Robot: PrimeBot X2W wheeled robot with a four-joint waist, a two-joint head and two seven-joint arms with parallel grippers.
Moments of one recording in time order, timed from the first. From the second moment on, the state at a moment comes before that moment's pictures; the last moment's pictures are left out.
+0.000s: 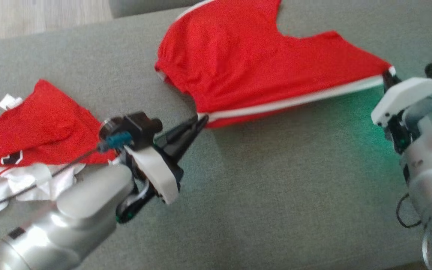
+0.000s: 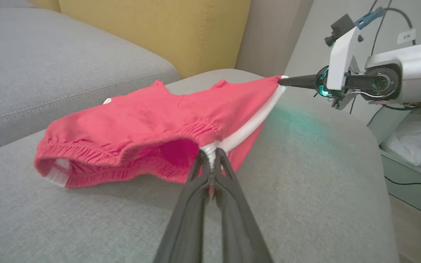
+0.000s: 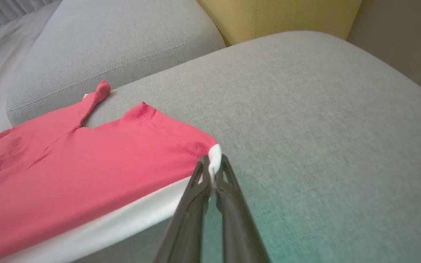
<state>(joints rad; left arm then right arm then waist) -0.83 0.44 -1.23 0.37 -0.93 -0.10 -0.15 -0.94 -0.18 -0.18 1.30 0.11 0.13 -0.04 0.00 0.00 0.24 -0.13</state>
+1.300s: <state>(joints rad) -0.75 0.30 -1.19 0.29 -0.94 0.07 -0.18 -0.87 -0.20 -0.34 0.92 0.16 0.13 0.12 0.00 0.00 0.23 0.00</state>
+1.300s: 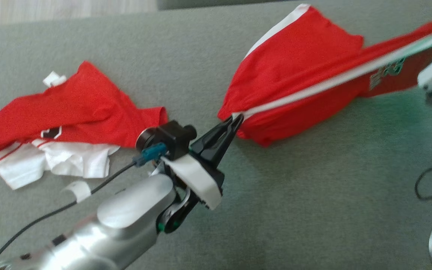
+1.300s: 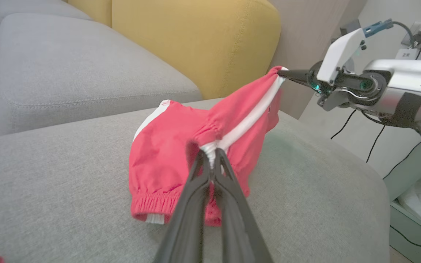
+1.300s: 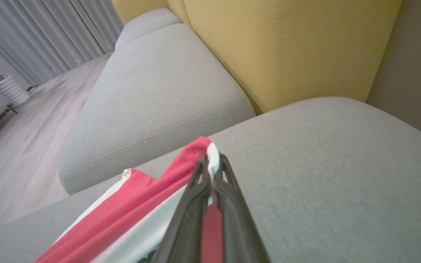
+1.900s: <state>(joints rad) -0.88 0.17 -1.18 0.45 -0.92 0.02 -0.21 -1.14 -0.17 -0.47 1.04 -0.21 0.13 0.11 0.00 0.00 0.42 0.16</state>
